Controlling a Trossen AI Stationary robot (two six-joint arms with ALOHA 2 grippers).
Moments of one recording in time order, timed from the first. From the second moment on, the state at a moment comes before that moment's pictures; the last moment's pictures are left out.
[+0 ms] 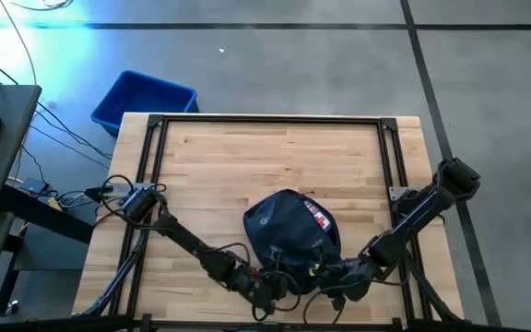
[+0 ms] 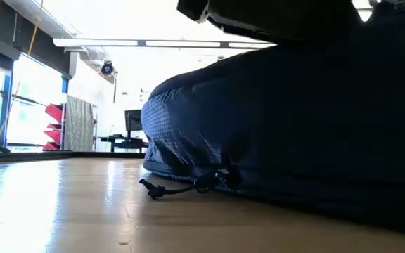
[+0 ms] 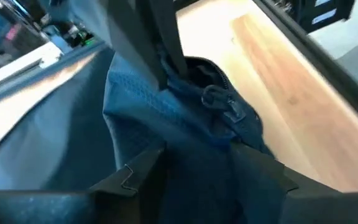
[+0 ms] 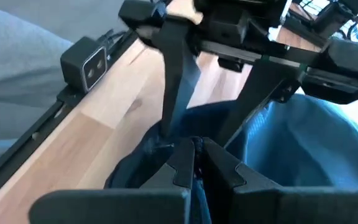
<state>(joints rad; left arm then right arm) -0.59 2.15 1.48 0.05 -0.55 0.07 0.77 1.61 0.97 -0.07 0.48 0.01</state>
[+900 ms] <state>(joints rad) -0.59 2.21 1.55 0.06 -0.56 -0.13 0.82 1.61 0.97 -0.20 0.52 0.13</state>
